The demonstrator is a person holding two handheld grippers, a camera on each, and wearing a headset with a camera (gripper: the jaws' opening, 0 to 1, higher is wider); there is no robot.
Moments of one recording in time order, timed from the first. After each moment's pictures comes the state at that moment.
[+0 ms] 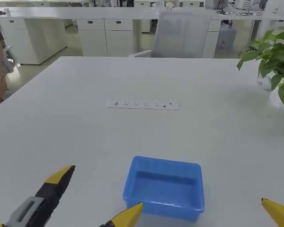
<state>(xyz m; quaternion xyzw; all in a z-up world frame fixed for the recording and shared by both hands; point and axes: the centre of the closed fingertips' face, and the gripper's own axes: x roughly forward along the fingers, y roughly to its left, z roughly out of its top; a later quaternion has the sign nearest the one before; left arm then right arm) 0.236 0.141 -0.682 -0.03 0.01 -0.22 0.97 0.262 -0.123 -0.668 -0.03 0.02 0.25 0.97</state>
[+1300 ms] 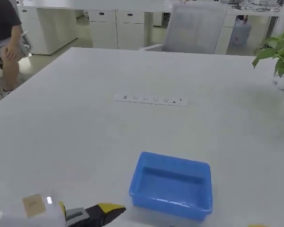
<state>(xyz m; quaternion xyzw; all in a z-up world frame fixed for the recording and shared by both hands) 0.202 0.095 -0.753 0.00 0.25 -0.42 0.87 0.209 -0.026 -0.777 -0.18 0.26 0.49 0.81</state>
